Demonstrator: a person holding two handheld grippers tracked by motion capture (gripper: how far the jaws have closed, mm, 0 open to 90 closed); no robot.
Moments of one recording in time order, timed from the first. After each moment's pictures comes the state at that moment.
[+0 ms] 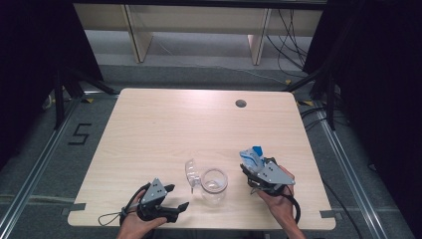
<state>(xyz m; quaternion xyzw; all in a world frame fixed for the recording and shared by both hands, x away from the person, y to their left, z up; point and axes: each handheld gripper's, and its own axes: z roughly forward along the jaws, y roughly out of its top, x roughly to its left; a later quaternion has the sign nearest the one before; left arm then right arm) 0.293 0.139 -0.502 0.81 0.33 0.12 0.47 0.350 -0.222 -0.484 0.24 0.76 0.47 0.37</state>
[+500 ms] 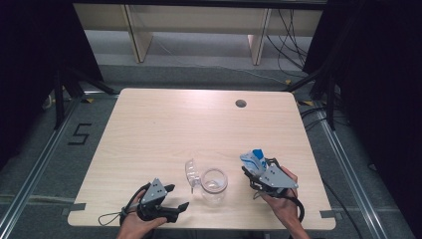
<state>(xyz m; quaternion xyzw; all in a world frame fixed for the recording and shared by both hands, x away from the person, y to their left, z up) 0.293 0.138 -0.503 0.80 0.34 0.11 0.48 0.342 -0.227 -0.478 0.21 0.77 0.46 0.38</state>
